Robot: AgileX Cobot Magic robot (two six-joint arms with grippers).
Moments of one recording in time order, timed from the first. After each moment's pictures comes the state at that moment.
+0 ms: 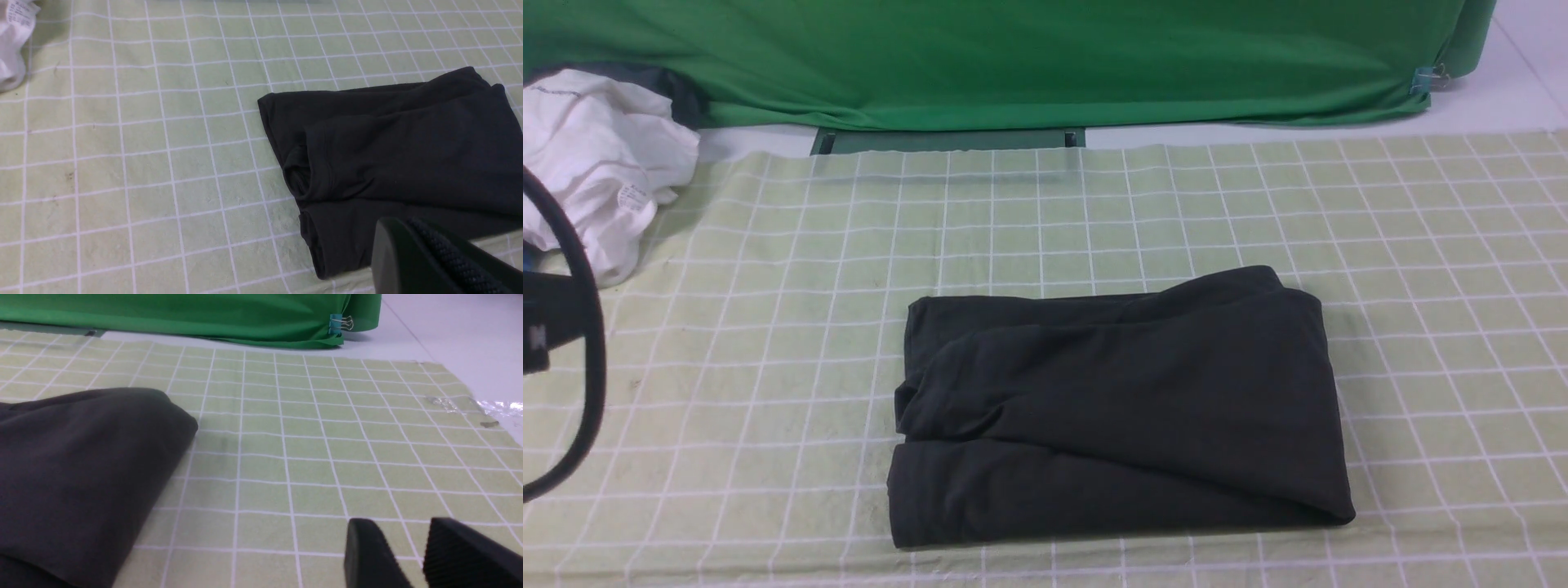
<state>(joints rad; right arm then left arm) 0.04 0.00 0.01 -0.01 0.25 0.02 0.07 0.72 -0.98 -0.36 1.06 0.18</state>
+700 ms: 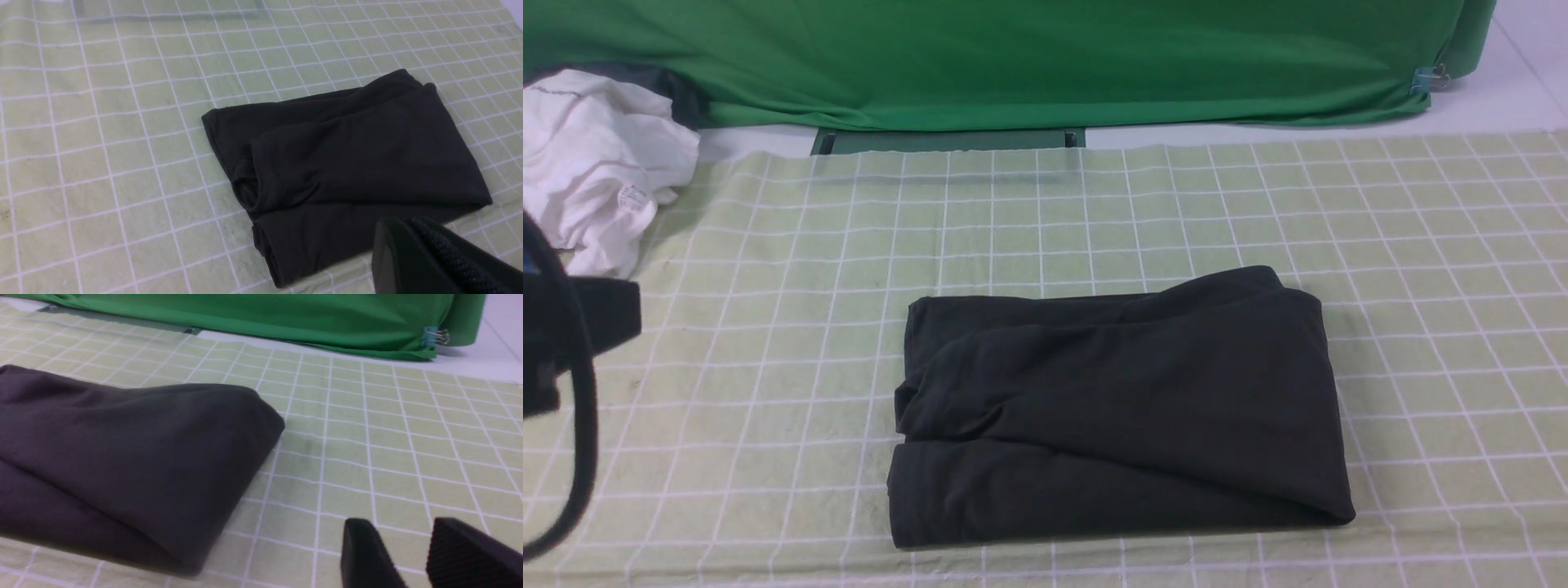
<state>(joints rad) 0.25 0.00 0.01 -0.01 0.25 0.02 0.07 0.65 -0.94 -0.50 1.07 0.32</state>
